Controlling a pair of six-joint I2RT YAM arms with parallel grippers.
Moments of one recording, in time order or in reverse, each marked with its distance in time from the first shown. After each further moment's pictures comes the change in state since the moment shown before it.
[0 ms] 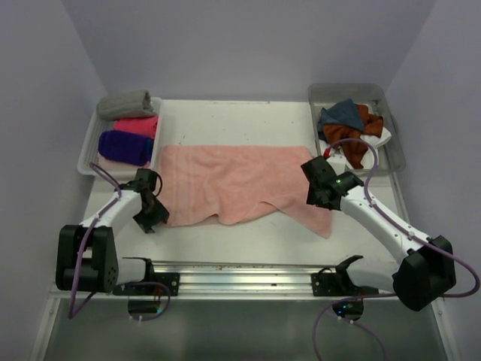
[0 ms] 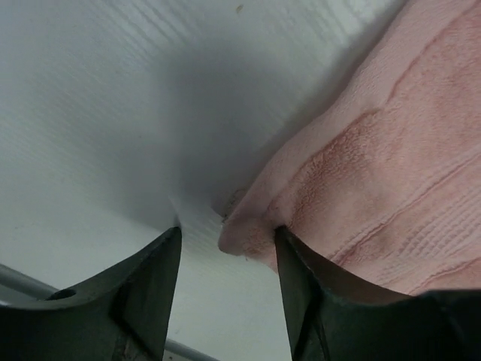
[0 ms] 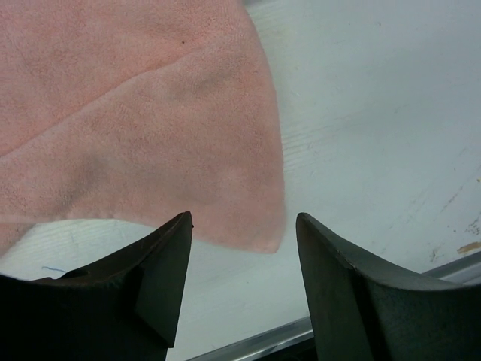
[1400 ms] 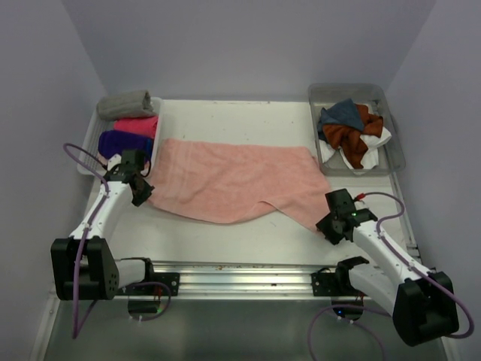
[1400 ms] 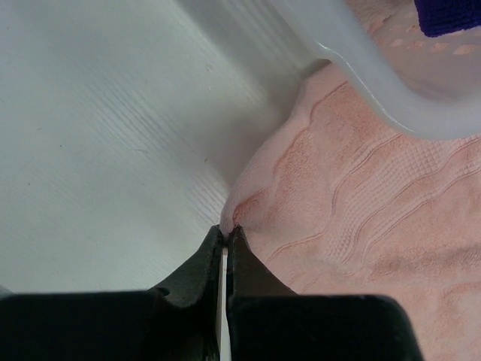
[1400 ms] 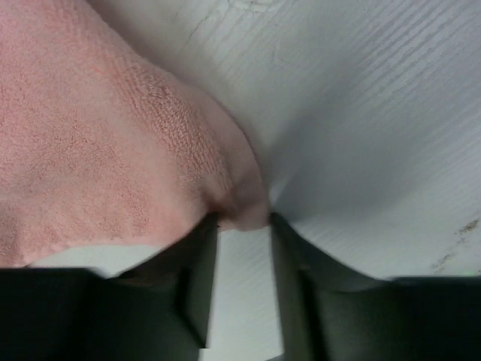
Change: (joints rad) left arm 0.060 -0.056 0.200 0.016 -0.150 0.014; right arm -0.232 -0.250 -0.474 0.175 -0.322 0.489
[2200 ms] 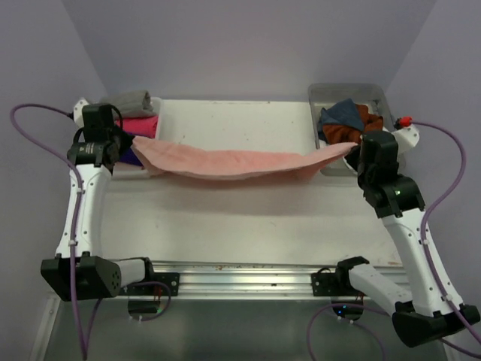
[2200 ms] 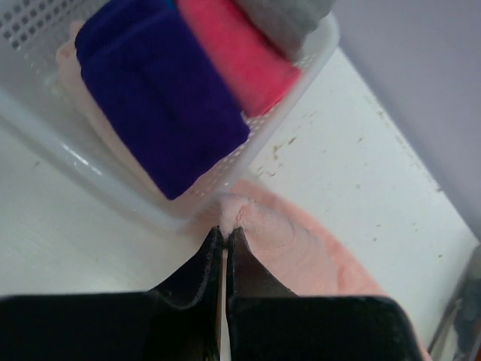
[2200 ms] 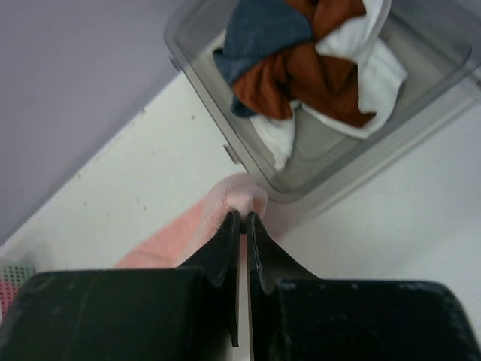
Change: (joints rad) left arm 0.066 0.003 0.481 -0.029 0.095 0.071; right arm -0.010 -0.019 0.715 -0.009 0.307 -0.331
